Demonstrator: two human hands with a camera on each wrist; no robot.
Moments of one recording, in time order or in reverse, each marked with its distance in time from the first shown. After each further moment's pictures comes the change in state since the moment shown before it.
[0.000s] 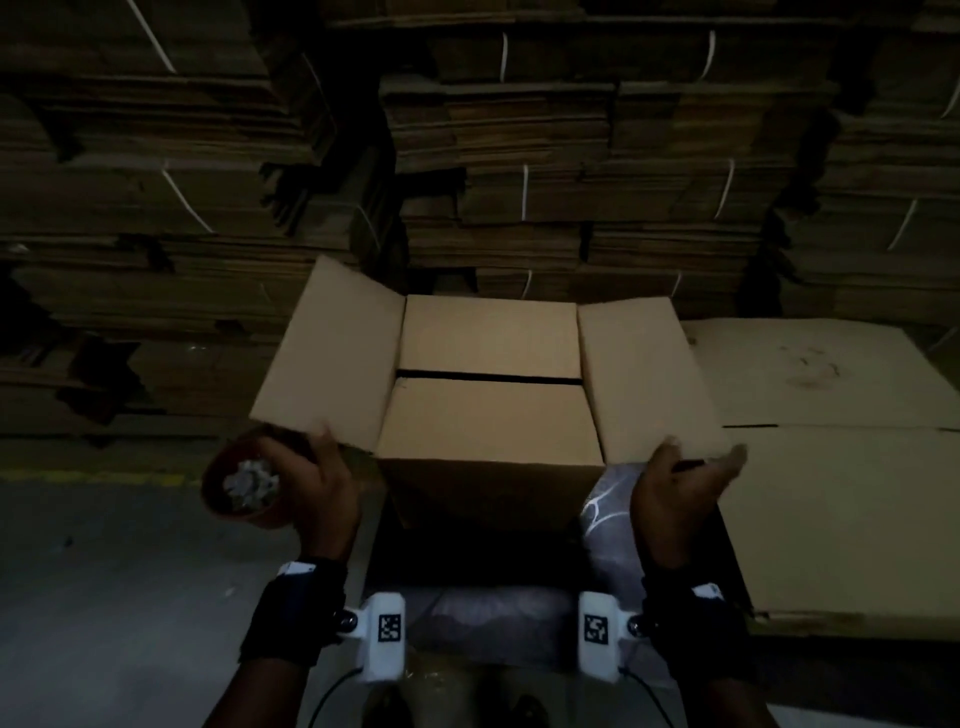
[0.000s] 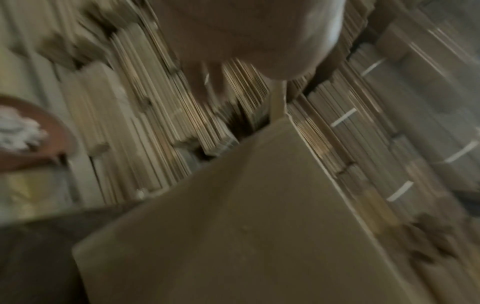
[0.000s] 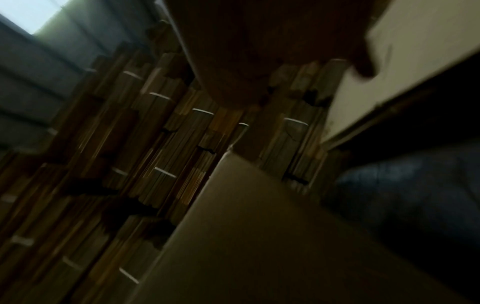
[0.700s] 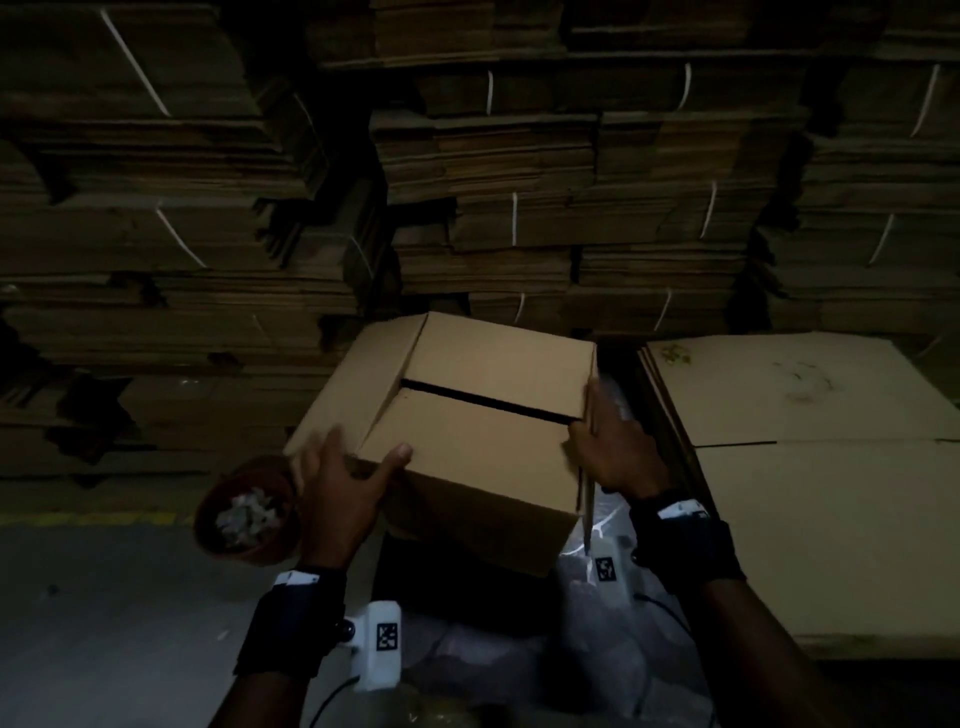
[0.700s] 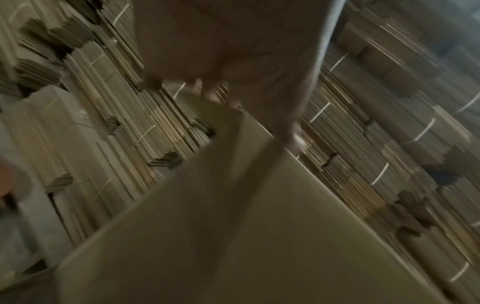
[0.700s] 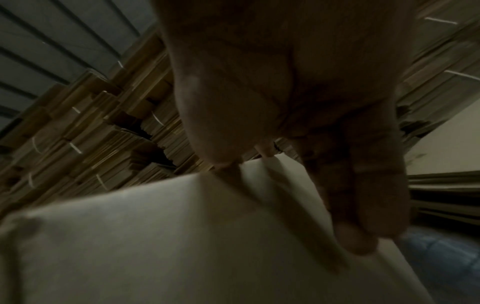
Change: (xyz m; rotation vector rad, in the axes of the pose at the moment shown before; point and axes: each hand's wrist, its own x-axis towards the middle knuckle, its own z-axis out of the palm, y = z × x) left_hand 0.022 0.006 0.017 0.419 -0.410 0.040; right_hand 0.045 -0.039 0.054 -0.743 -0.857 -0.176
